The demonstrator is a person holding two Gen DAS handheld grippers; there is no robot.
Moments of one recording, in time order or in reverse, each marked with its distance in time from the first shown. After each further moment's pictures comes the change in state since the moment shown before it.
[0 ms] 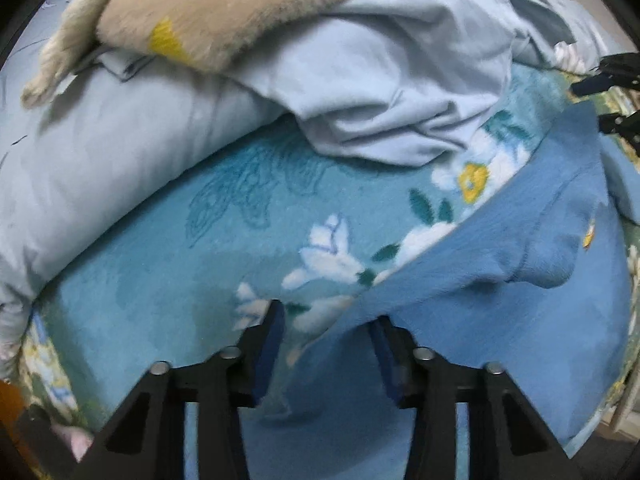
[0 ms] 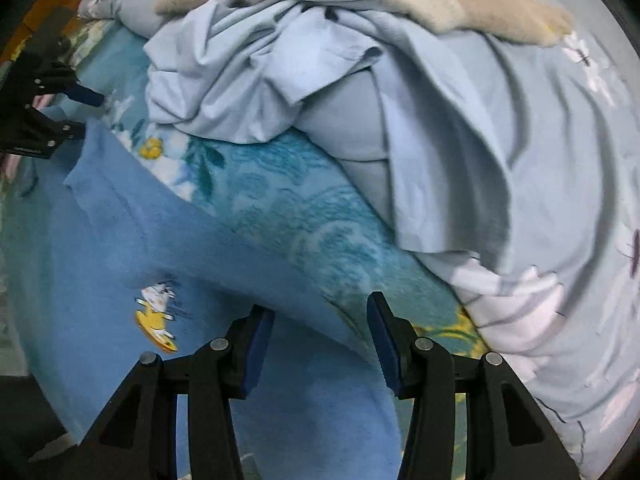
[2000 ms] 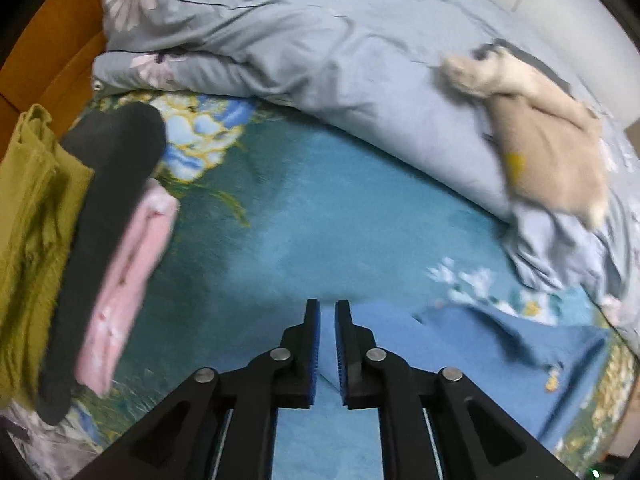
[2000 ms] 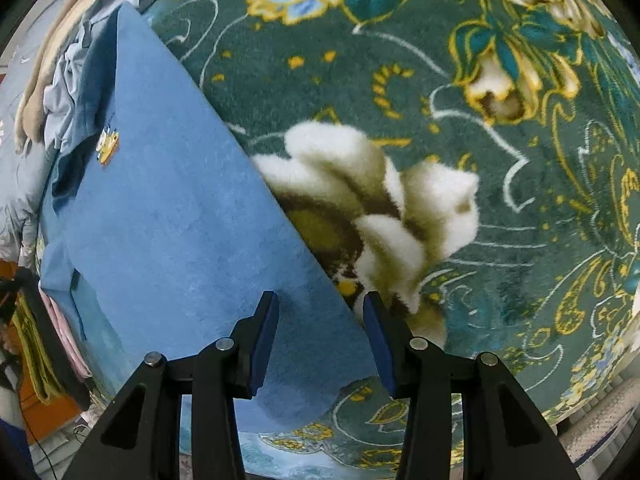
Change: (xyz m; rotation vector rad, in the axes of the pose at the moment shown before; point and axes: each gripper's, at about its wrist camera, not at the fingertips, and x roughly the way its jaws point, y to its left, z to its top) left arm -0.127 0.073 -0.151 -0.891 -0.194 0.088; right arm 0.013 0.077 -0.290 1.180 0.045 0.231
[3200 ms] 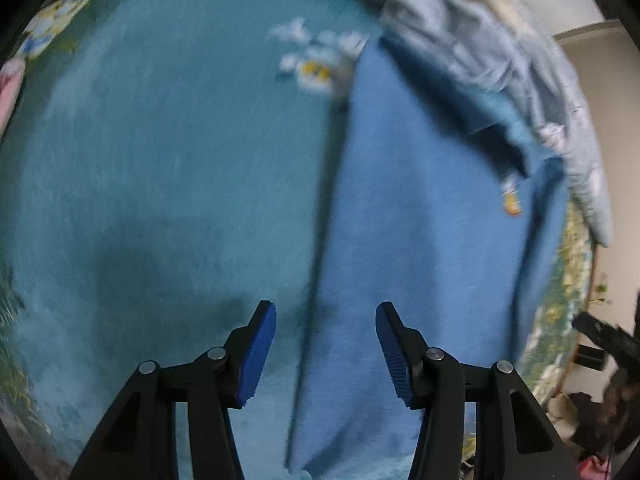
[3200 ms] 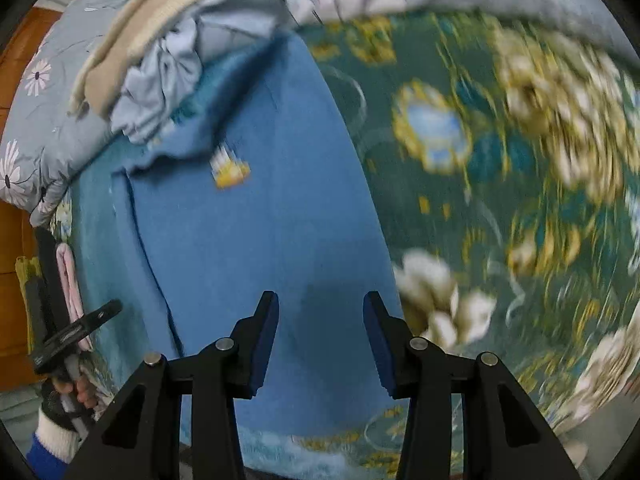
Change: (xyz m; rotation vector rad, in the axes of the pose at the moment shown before) left arm 0.079 -0.062 -0.141 0.172 0.323 -0.277; right arm -0.072 0.087 0.026 -0.186 -0.074 -0.025
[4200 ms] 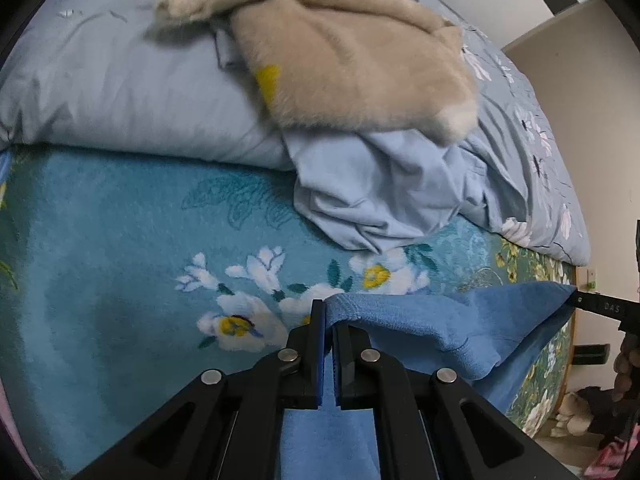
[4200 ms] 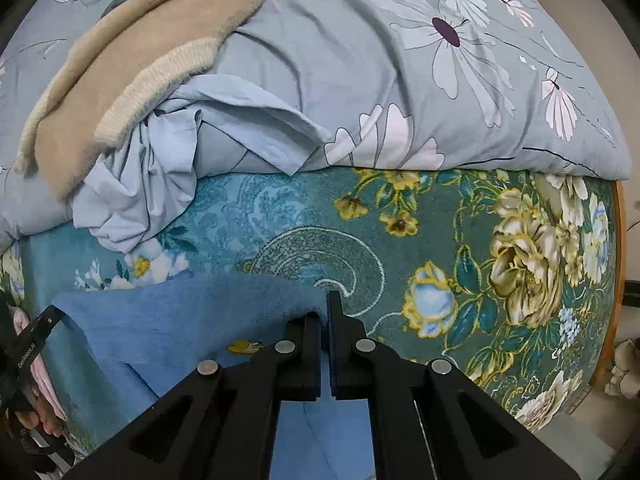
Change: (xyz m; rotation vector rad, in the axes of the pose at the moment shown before) left arm -0.038 -0.065 0.163 0.161 -0.168 -0.088; right arm -0.017 0.105 0.165 -0.051 -0.065 -0.312
